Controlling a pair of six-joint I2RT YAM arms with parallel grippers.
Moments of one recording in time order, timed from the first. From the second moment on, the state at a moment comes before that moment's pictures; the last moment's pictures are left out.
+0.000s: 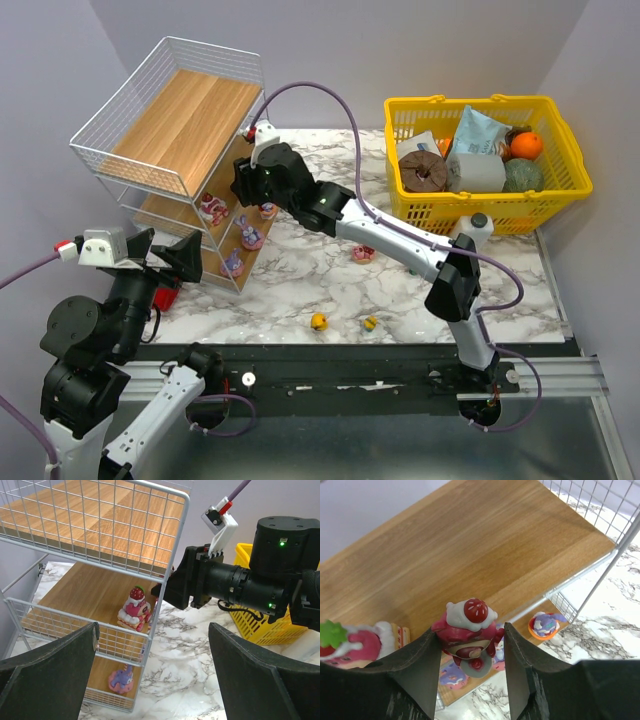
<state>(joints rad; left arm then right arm) -0.45 0.37 1.17 -0.69 -0.28 -0.19 1.03 2.09 2.07 -0.27 0.25 0.26</state>
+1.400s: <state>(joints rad) -0.45 0.37 1.17 -0.69 -0.30 -0.19 1.03 2.23 2.31 -0.37 0.19 0.16</state>
